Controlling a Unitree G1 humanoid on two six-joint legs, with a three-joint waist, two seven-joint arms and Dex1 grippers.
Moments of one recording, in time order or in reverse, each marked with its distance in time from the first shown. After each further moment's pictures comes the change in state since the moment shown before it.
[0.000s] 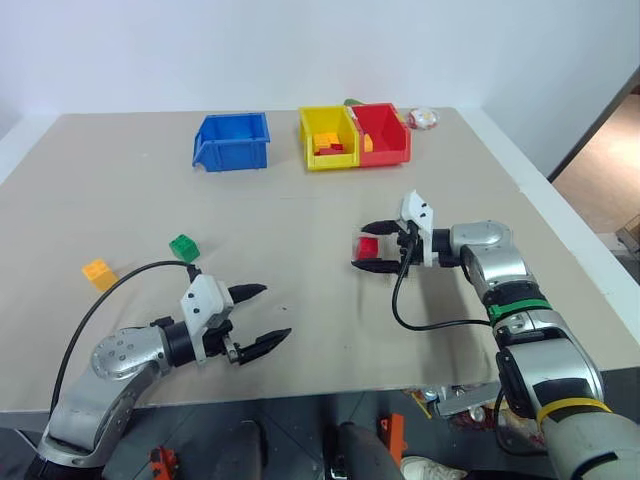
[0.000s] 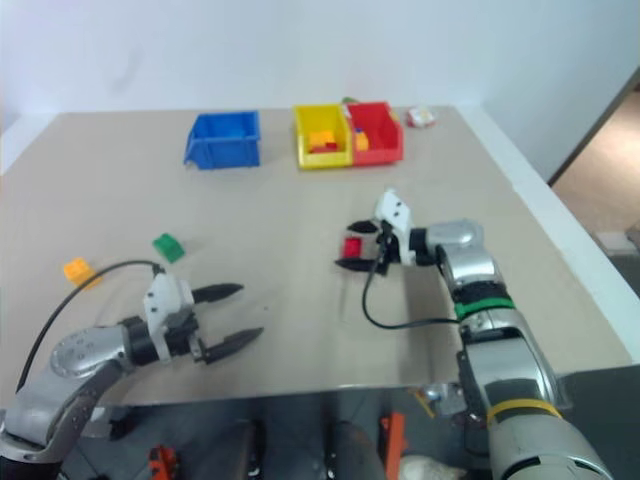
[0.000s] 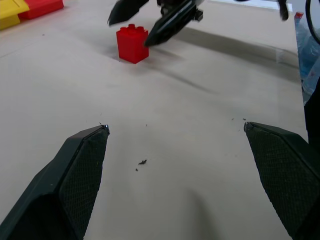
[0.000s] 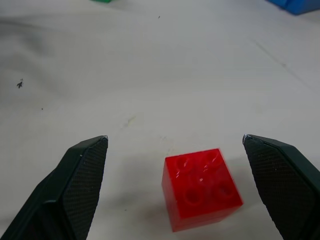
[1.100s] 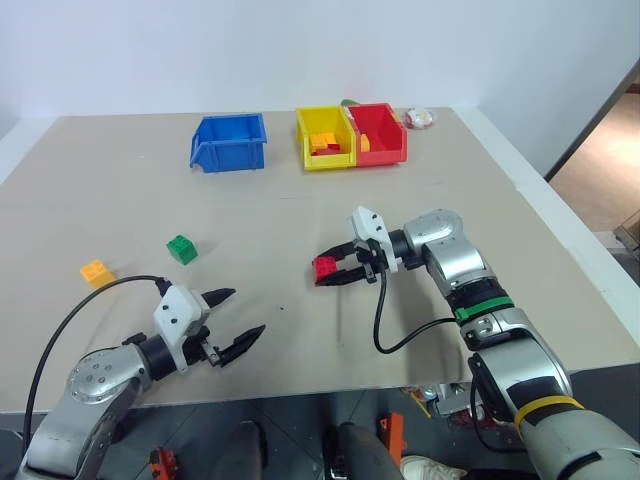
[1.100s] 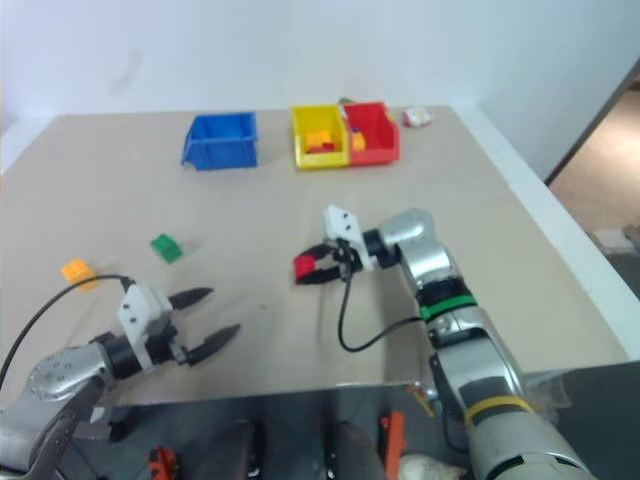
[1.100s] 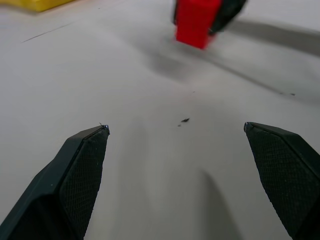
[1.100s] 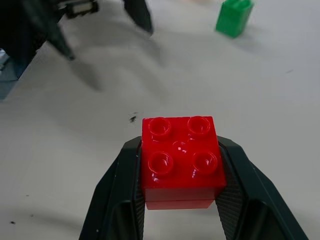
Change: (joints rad) left arm 0.141 0.003 0.083 -0.001 0.032 -0.058 0.113; right arm 0.006 0.118 0.105 -0.237 -0.024 0.053 0.226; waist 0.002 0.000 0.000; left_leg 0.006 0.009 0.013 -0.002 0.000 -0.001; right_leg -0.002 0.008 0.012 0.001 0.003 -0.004
